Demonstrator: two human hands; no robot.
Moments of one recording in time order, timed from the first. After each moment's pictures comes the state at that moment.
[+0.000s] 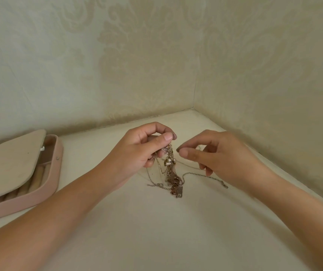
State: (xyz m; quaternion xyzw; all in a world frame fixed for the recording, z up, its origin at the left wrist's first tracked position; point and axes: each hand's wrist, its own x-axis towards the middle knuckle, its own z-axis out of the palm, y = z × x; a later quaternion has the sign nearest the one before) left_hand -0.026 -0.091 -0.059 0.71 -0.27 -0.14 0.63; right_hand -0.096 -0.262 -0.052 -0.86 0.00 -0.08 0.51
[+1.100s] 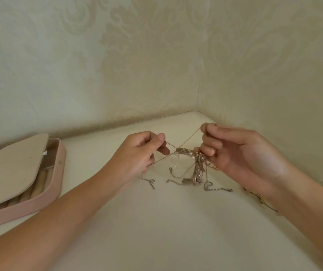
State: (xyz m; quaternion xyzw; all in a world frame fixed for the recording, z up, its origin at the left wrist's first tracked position) left_hand -0.016 -0.089 -0.066 0.76 -0.17 -0.12 0.61; right_hand -0.089 -0.272 -0.044 -0.55 -0.01 0.01 0.83
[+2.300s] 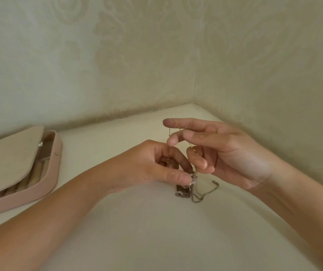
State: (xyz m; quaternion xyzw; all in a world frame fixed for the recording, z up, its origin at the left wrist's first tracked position) left_hand -0.030 -0.088 -0.067 0.72 -0.35 -0.33 0.50; right_hand -0.095 -0.261 -0.045 -0.59 -0.11 0.13 0.79
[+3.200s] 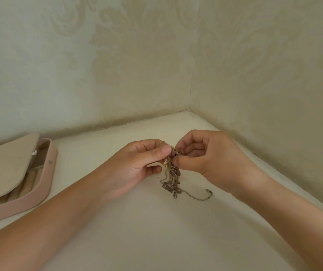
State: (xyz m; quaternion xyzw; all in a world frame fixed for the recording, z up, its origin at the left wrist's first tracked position) left_hand -0.020 -0.096 -0.077 0.61 -0.25 -0.29 0.69; right_hand -0.097 -0.256 -0.050 -0.82 0.00 -0.07 0.57
